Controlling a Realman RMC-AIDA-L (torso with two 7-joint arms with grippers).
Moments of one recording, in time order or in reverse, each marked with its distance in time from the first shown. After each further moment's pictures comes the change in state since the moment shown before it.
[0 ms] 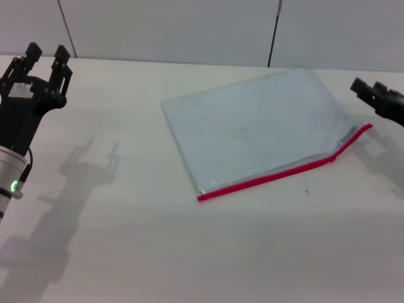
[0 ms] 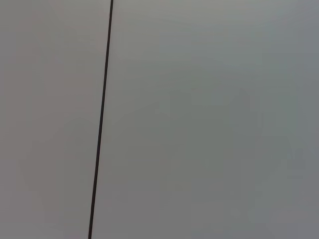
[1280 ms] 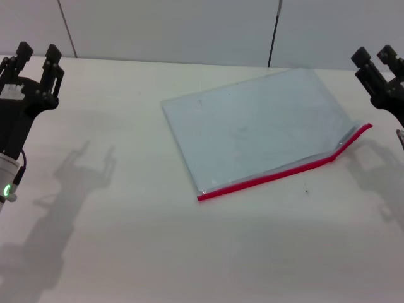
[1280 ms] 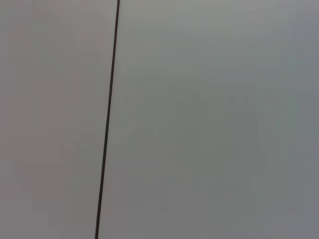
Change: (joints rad) left arm 0.019 0.000 -0.002 0.002 -0.002 0.044 0.000; right arm -0.079 0.007 0.062 0.282 0.251 -0.283 -0.582
